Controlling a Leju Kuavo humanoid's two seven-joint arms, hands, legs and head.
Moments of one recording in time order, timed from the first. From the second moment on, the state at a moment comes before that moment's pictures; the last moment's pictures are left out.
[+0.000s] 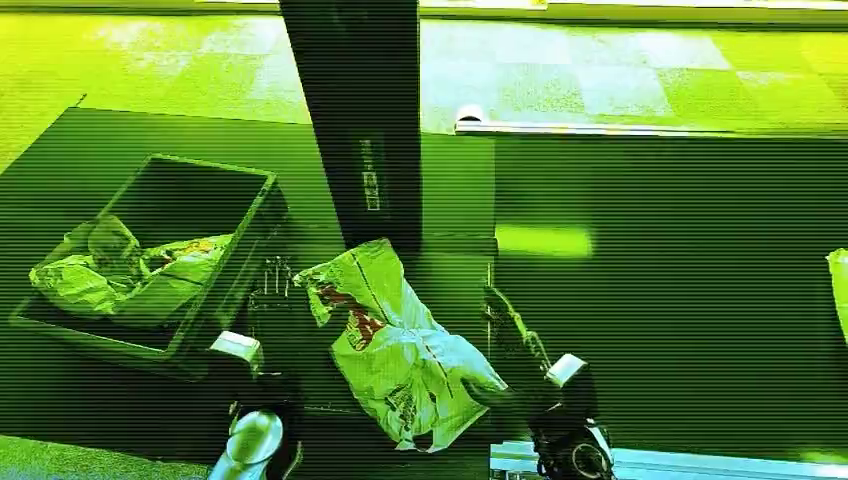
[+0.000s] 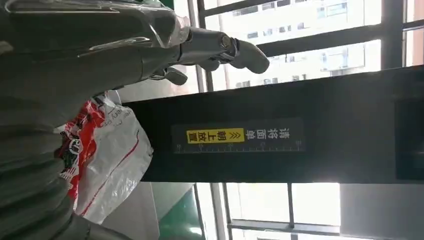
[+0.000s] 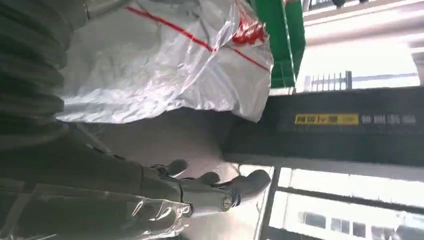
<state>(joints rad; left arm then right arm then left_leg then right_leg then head) -0.11 -0.16 -0.23 -1.46 -0.08 0.34 -0.54 -0.08 0.00 0.36 -1.24 0.00 0.16 -0.61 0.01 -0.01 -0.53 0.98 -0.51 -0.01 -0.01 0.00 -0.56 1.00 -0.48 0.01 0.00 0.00</state>
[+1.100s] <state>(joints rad) -0.22 -0.16 -0.36 -1.13 -1.07 0.16 0.05 0.05 0.10 -0.03 -1.56 0.07 -0.01 -0.54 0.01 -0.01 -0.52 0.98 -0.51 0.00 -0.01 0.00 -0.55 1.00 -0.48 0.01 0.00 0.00</state>
